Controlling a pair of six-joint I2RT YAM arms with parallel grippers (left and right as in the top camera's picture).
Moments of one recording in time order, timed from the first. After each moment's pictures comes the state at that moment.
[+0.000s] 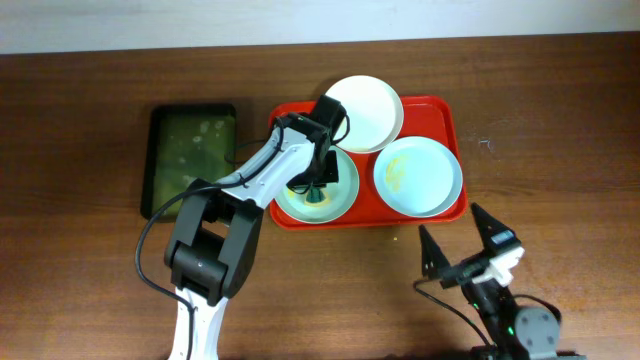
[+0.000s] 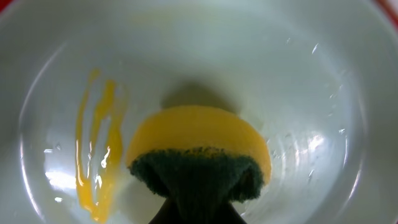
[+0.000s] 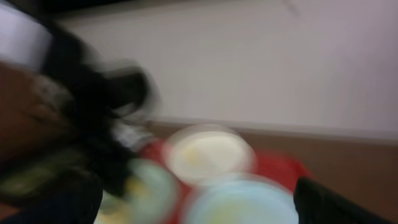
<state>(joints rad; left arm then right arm) -0.52 2.20 1.68 -0.91 -0.01 -0.56 0.06 0.02 0.01 0.21 -0.38 0.19</state>
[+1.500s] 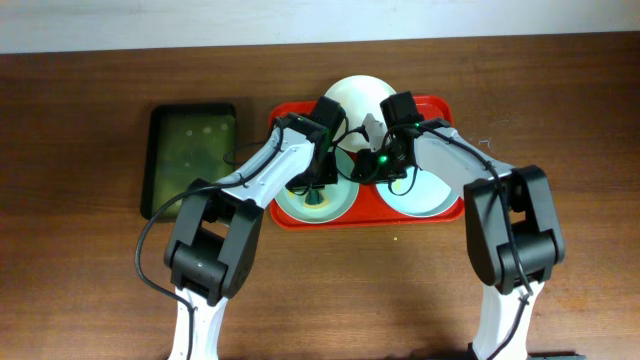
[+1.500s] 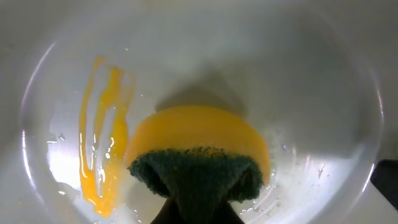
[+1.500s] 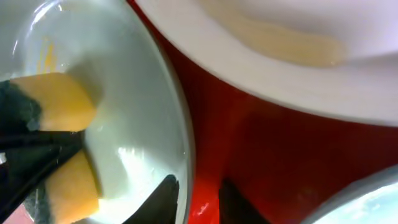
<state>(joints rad) -0.52 2.20 1.68 -0.93 -0.01 -0.56 0.26 2.10 1.40 -0.60 -0.45 0.11</state>
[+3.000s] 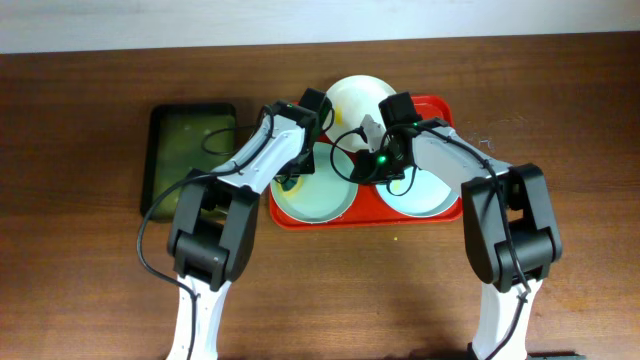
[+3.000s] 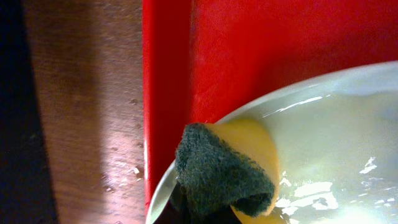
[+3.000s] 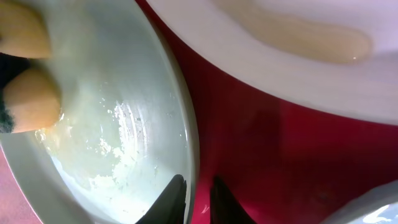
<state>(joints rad) -0.46 2.29 1.80 -1.07 -0.30 -0.53 0.26 2.11 1.41 -0.62 -0.48 0.11</state>
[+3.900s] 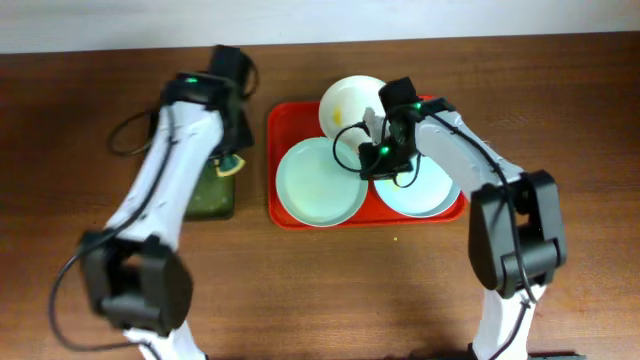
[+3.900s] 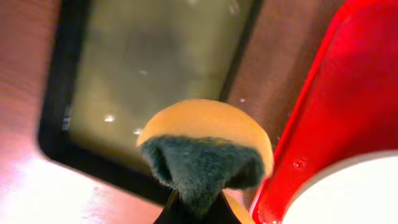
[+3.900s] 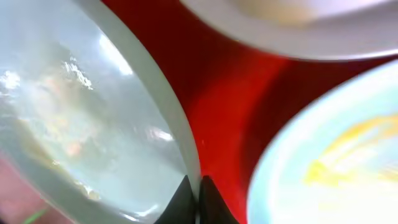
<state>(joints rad) -0.23 1.93 1.79 -1.24 -0.25 -0.54 0.28 2.07 1.57 -0.92 -0.38 0.07</state>
